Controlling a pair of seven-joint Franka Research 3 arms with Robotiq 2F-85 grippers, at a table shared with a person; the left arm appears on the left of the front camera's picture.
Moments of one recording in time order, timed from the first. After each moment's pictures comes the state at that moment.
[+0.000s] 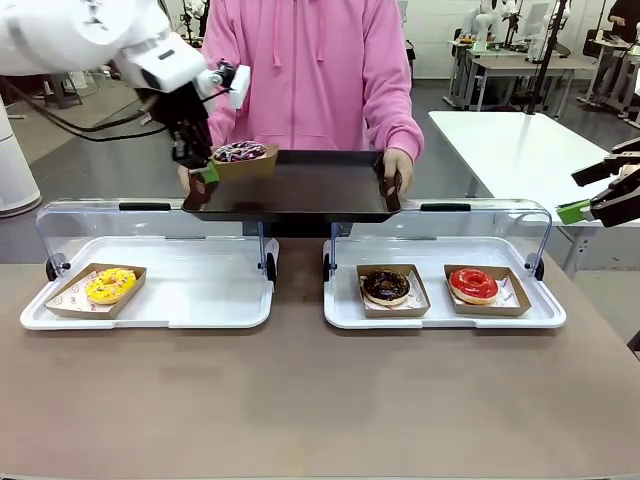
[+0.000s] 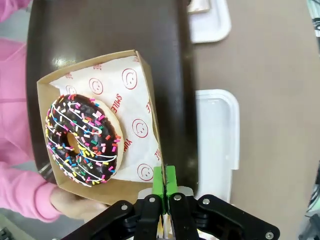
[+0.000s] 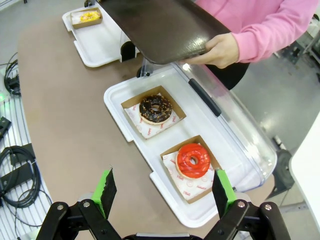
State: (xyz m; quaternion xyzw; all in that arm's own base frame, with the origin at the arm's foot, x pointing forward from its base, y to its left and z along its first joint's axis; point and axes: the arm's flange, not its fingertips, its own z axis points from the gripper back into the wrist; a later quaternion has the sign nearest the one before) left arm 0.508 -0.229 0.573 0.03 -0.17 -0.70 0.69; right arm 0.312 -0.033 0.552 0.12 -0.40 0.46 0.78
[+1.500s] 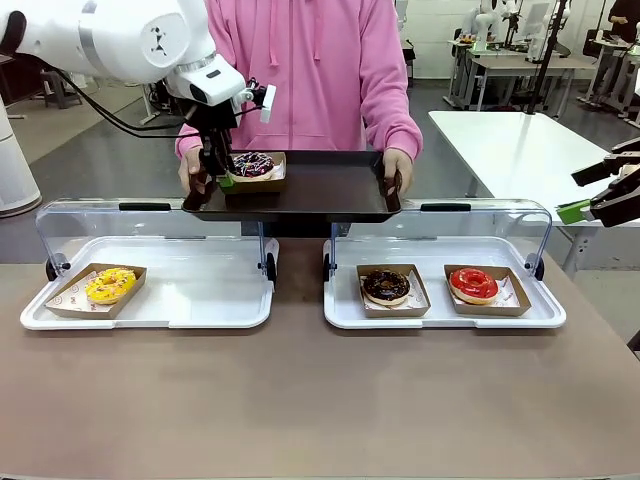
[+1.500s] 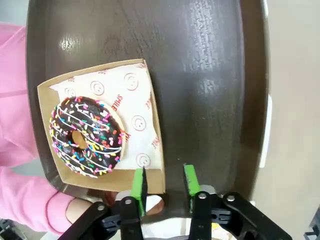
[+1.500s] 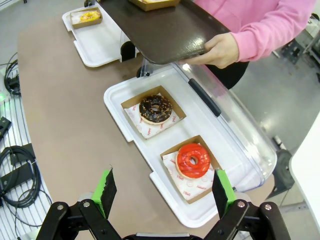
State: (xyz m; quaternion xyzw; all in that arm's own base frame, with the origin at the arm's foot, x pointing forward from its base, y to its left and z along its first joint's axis) left arm 0.559 -0.250 0.552 0.06 -0.13 -0.70 0.70; right arm 0.312 -0.033 0.552 0.12 -0.40 0.46 0.78
